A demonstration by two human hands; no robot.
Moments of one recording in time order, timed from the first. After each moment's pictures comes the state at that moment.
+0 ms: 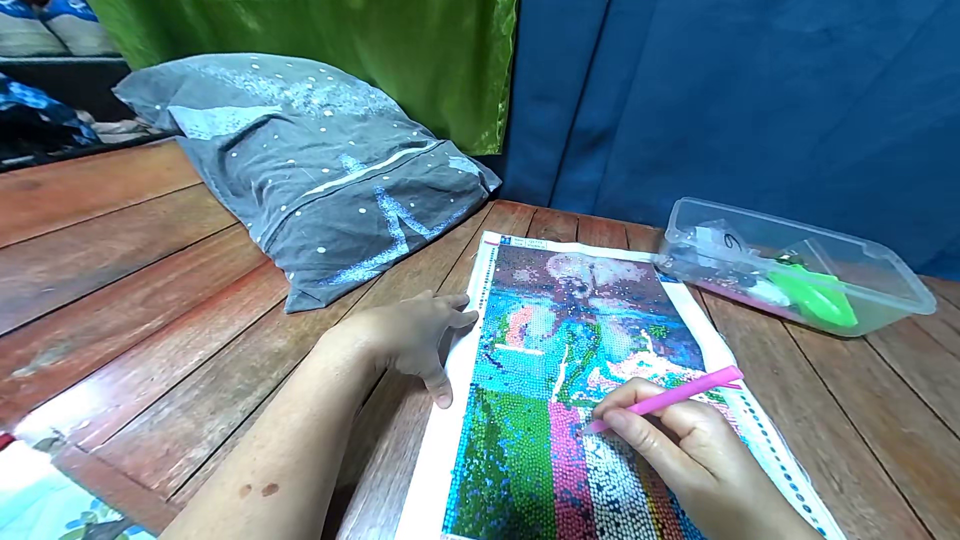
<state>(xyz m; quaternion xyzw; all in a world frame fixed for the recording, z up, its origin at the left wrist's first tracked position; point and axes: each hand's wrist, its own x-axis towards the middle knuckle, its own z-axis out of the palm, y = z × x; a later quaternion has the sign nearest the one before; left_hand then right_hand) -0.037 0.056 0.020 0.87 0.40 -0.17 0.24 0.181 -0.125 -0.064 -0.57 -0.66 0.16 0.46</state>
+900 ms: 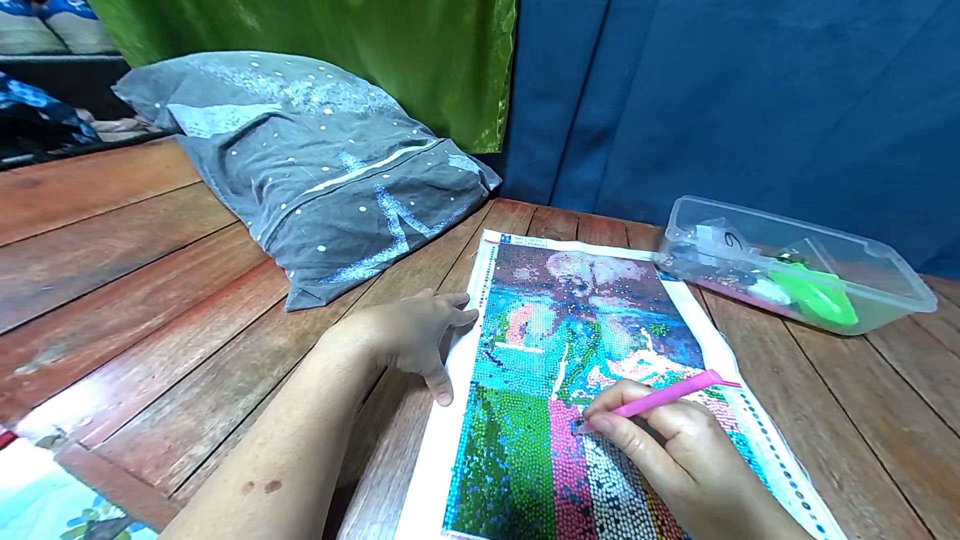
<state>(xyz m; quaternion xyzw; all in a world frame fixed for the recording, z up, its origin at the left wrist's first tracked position) -0.036 0.054 0.022 0.87 0.40 -0.17 0.25 0.175 -0.122 -0.066 -0.56 -0.70 0.10 0.44</state>
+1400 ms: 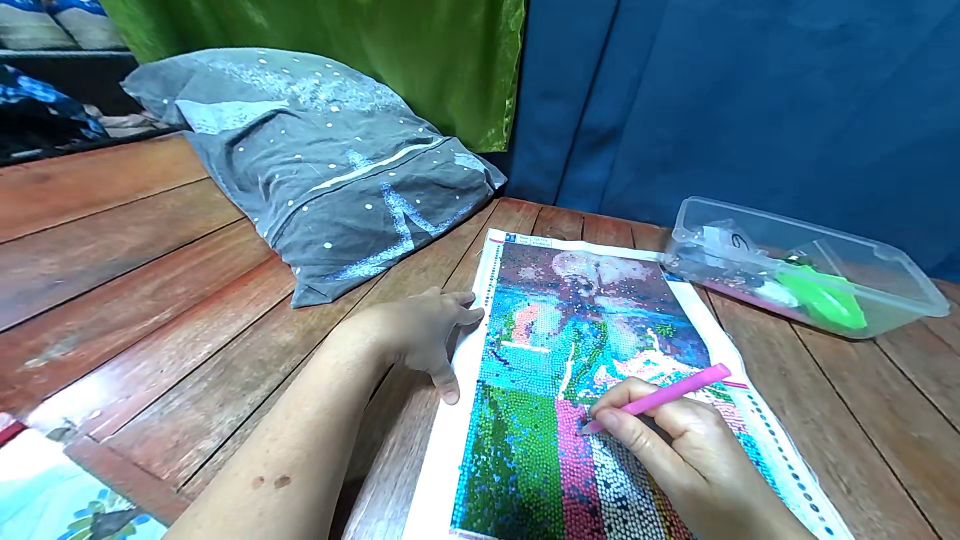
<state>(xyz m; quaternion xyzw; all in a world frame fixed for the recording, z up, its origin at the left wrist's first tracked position) -0.036 0.055 0.020 0.87 0.39 -0.17 0.23 0.172 -0.122 -0.064 -0.57 -0.68 0.11 0.45</state>
